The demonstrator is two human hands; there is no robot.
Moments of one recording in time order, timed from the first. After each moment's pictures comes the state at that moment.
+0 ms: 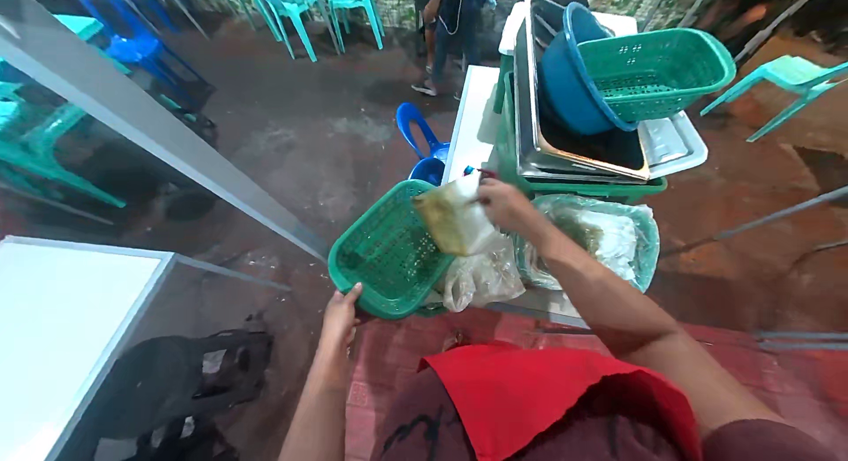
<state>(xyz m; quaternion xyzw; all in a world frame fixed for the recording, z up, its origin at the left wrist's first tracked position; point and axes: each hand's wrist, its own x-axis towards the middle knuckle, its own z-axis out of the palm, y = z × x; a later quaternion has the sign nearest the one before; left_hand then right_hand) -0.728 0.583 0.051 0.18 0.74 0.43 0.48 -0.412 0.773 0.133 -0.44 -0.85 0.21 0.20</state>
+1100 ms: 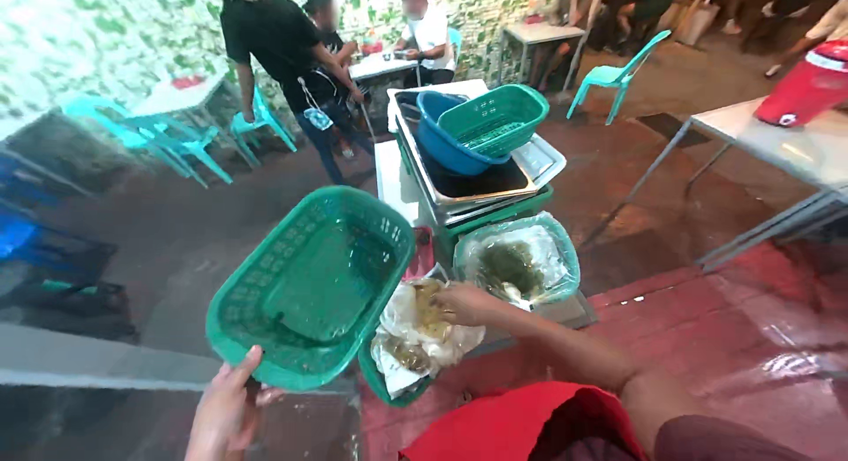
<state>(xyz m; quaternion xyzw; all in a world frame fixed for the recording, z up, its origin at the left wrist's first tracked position) -0.748 0.655 0.181 0.37 0.64 0.48 0.46 -0.368 0.696 0.099 -0.48 -0.80 0.34 0.08</state>
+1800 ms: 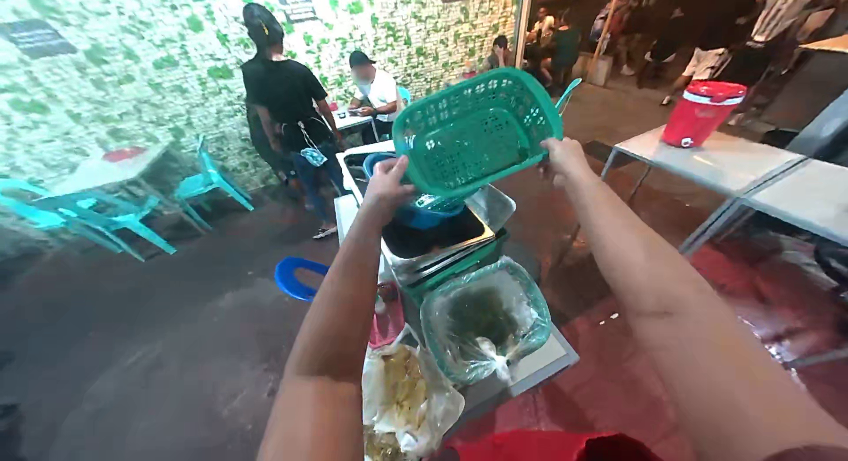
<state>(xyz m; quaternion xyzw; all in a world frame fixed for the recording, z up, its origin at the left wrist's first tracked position) -0.369 0.929 0.302 0.64 0.39 0.38 0.55 -0.062 0.804 0.299 -0.70 -0.26 0.23 0.63</state>
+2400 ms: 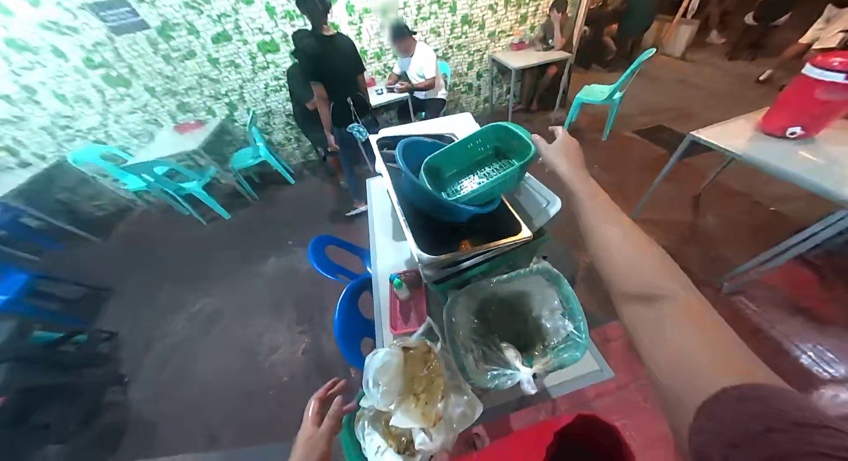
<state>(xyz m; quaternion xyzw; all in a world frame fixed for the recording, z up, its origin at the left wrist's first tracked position) -0.638 0.712 0.108 0.51 0.63 0.34 0.48 -0.066 0.910 0.254 -0.77 -0.44 0.14 0.44</state>
